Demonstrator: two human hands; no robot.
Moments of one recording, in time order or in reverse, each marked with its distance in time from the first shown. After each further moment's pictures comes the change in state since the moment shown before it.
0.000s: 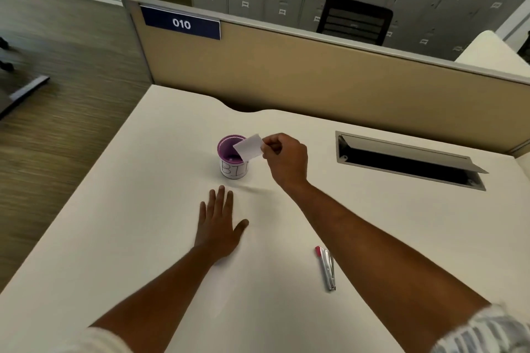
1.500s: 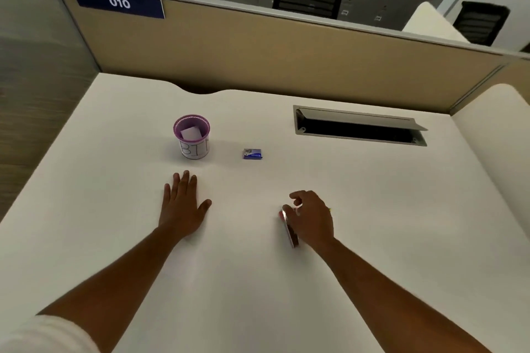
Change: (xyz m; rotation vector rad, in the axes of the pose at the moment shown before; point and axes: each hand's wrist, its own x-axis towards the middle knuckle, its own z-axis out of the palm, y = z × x) left_hand -0.006 -0.001 -0.006 0.044 -0.029 0.028; right_hand -0.161 0.140 -0.103 -0.357 -0.102 0.293
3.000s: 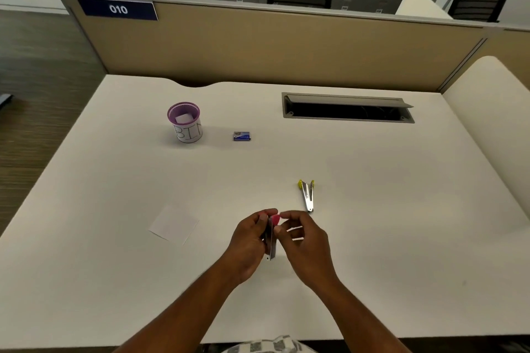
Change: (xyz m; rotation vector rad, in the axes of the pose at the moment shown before) left_hand -0.182 0.199 0.005 -1.502 -0.317 -0.251; right_hand -0.163 0.019 -0.049 0.546 -0.031 0.002
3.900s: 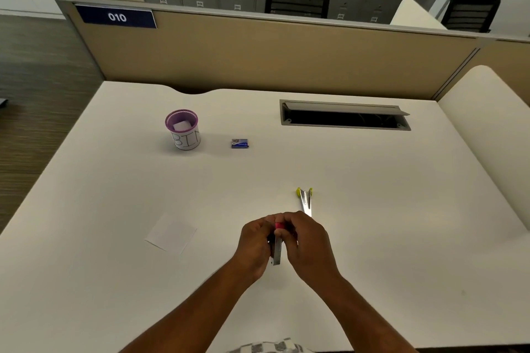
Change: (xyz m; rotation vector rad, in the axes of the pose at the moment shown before) left_hand 0.020 0.007 0.018 -0.144 0.073 -0.051; right_hand 0.018 -0.020 -0.014 -0.296 -0.008 -0.335
